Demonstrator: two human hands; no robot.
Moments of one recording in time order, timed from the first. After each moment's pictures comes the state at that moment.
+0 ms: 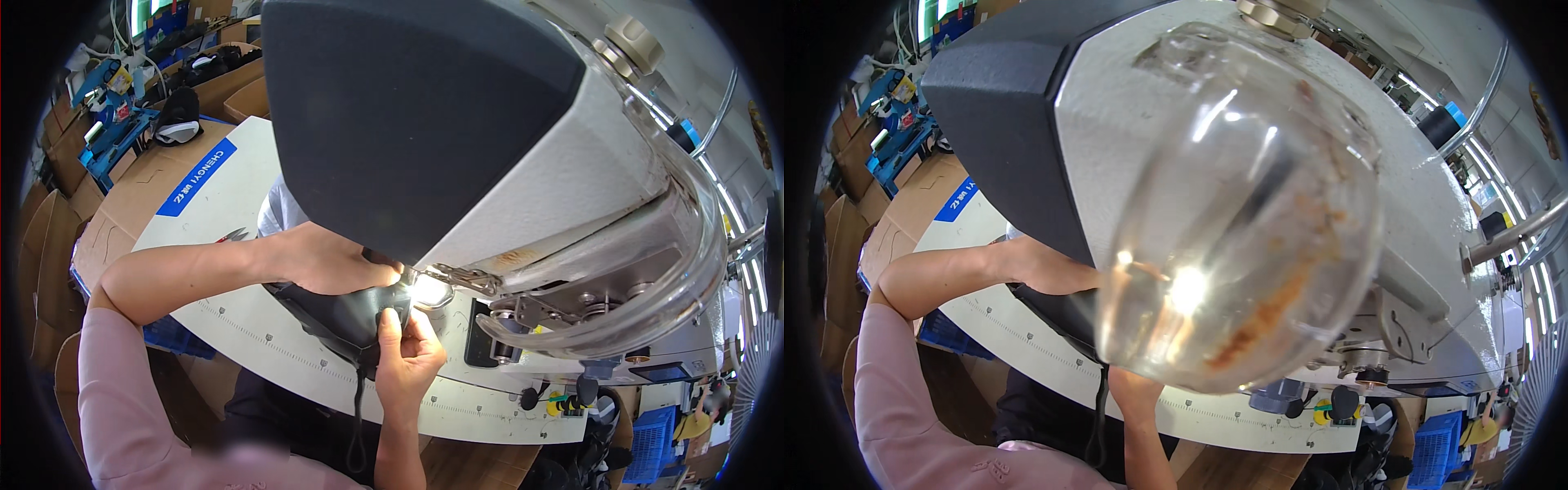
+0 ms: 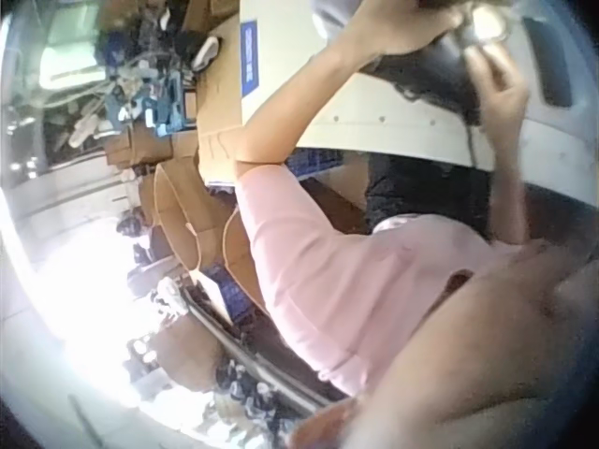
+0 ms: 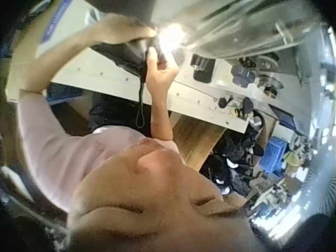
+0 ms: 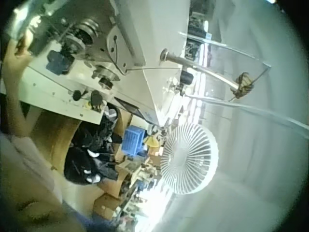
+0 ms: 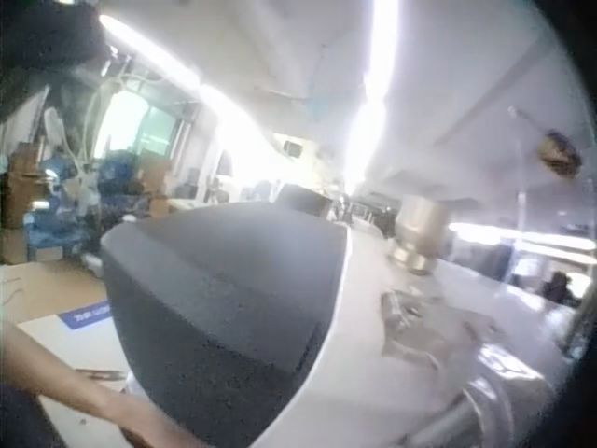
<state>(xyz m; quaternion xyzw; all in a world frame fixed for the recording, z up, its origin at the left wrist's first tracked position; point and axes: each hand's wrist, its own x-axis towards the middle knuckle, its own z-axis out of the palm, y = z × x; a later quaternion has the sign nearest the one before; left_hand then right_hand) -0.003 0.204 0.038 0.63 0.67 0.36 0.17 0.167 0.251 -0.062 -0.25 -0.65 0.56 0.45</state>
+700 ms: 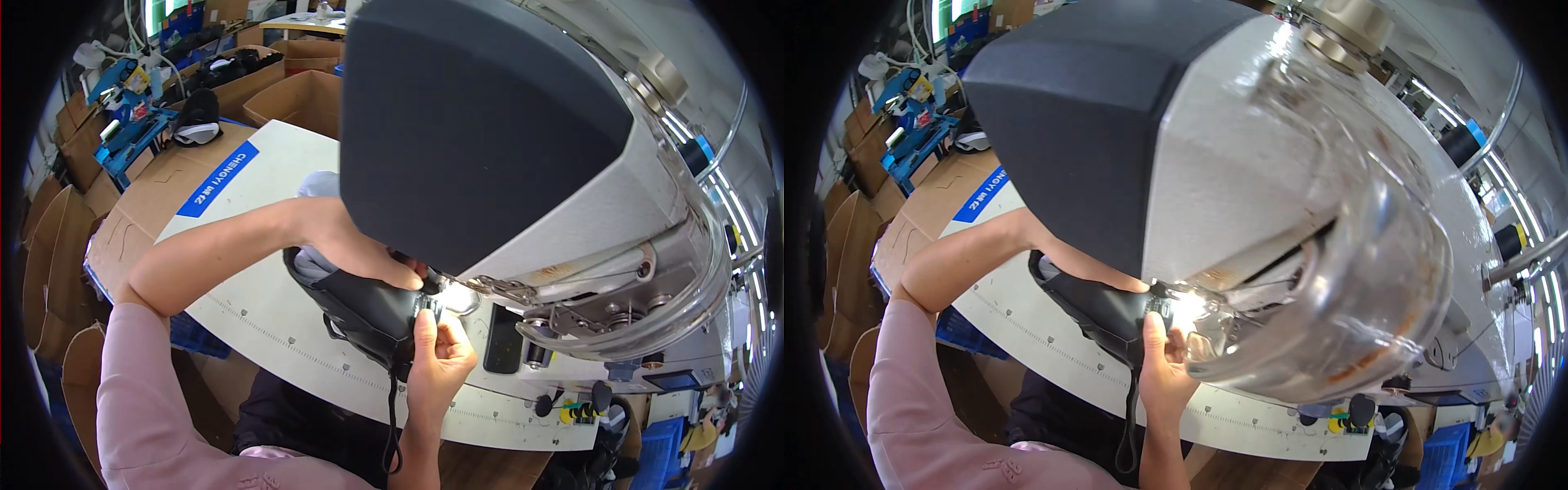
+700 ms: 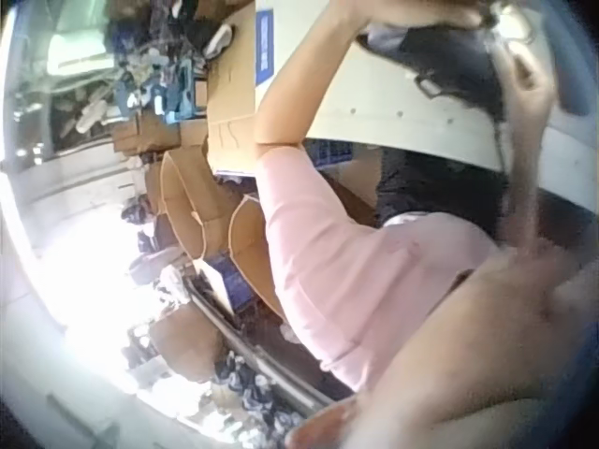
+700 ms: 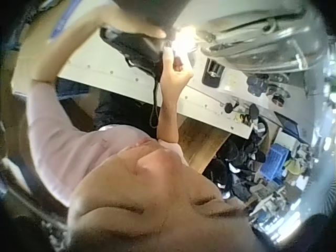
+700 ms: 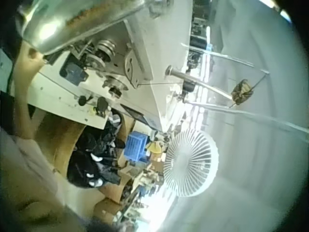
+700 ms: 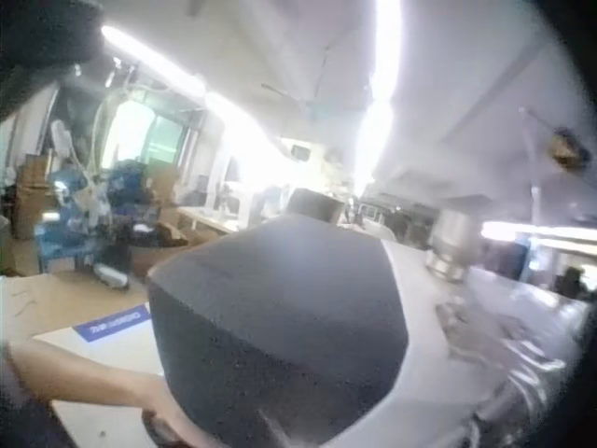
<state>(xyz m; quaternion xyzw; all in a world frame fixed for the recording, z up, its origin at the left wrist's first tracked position) -0.018 0.202 0.093 0.63 0.70 0.19 0.29 0.165 0.249 -0.043 -0.31 -0.59 0.61 0.43</state>
